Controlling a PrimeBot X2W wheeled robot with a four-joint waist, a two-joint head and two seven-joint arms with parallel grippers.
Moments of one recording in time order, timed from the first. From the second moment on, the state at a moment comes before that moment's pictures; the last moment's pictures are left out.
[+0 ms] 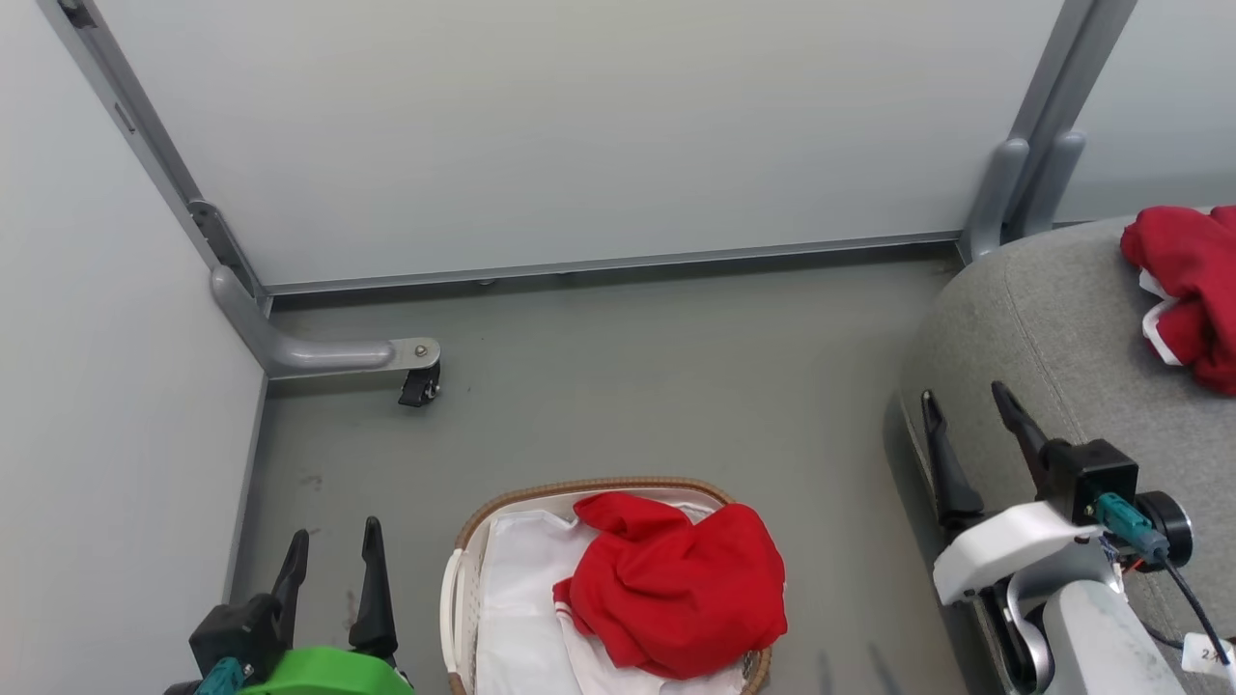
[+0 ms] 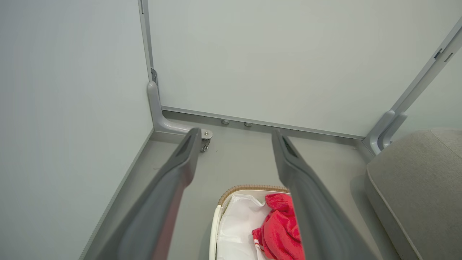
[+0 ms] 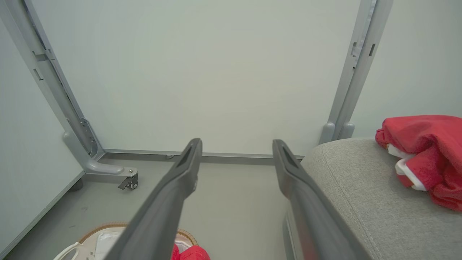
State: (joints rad) left arm -0.01 0.06 -0.08 0.34 -0.32 -0.09 -0.26; right arm -0.22 -0.05 -0.03 0.37 0.09 0.13 -0.26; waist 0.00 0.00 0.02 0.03
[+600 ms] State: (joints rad) left arm 0.02 0.05 -0.06 0.36 -0.32 -0.10 -0.26; right arm -0.12 -0.05 0.01 0.35 0.14 0.13 -0.26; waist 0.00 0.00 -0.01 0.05
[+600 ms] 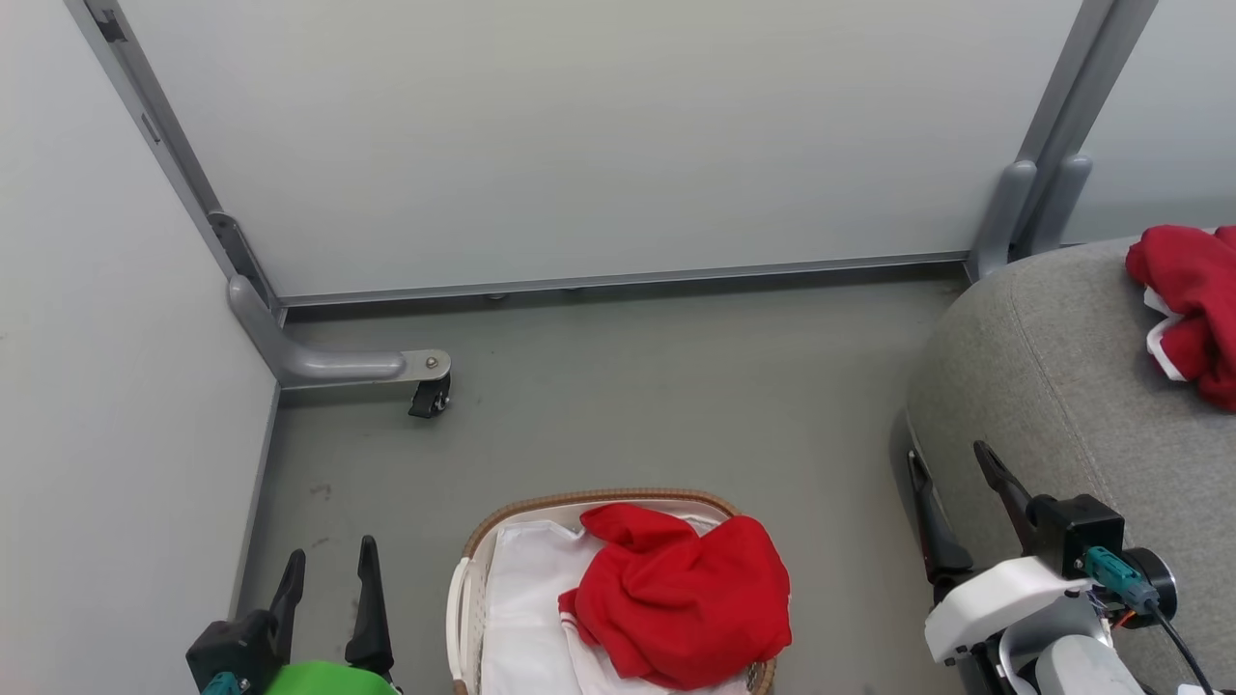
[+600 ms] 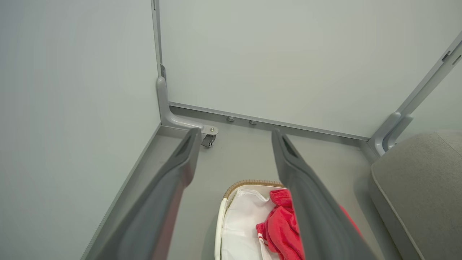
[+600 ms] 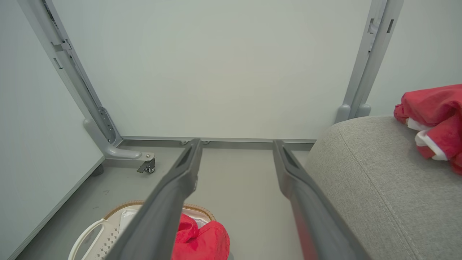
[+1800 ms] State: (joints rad) left arm -0.29 0.05 -0.23 0.60 -0.26 -0.12 -0.26; right arm -0.28 -0.05 -0.01 0.28 0.10 0.13 -0.26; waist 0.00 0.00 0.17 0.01
